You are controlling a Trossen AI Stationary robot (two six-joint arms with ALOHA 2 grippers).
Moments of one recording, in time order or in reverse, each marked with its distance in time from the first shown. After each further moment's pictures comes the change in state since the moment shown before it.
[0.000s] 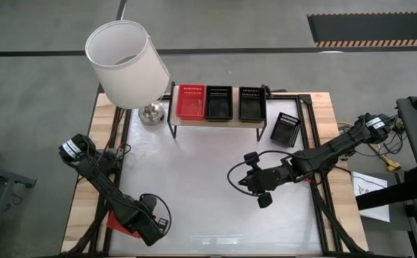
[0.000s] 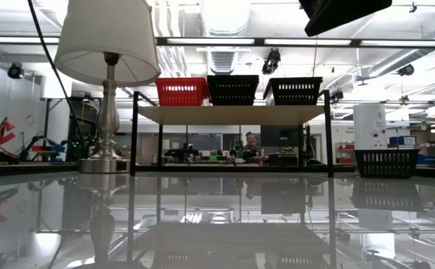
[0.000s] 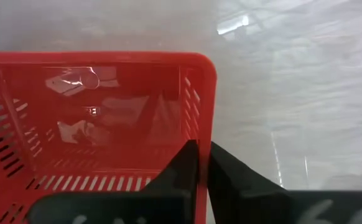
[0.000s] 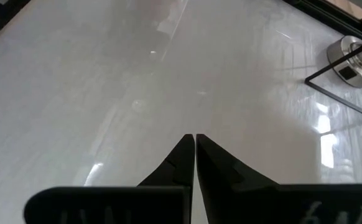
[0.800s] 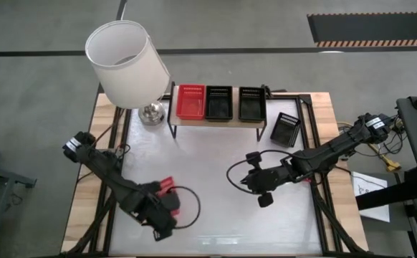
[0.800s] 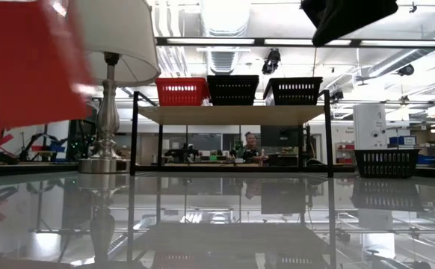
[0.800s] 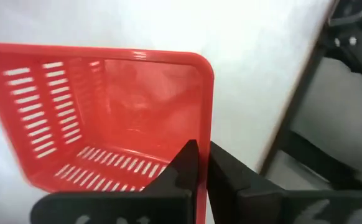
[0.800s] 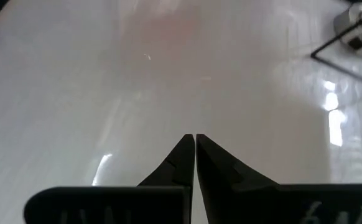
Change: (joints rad) left arm 0.165 0.005 0.459 -0.321 -0.165 1.041; right arm 0.000 0.000 -0.004 -0.049 0.004 0.081
